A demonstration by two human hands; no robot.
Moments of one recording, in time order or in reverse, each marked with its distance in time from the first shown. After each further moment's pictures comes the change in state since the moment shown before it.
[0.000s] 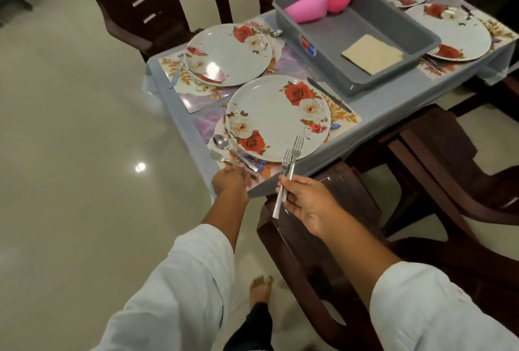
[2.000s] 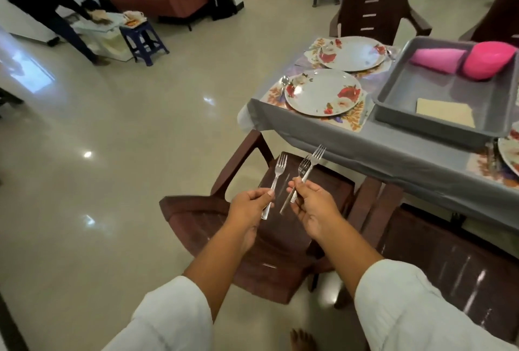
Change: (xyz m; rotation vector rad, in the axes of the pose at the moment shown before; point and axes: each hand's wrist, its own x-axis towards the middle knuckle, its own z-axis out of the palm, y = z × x) left_hand -0.433 -0.423 0.180 -0.235 0.375 0.440; right_hand -0.066 -0.172 -0.431 -0.514 -0.732 0.262
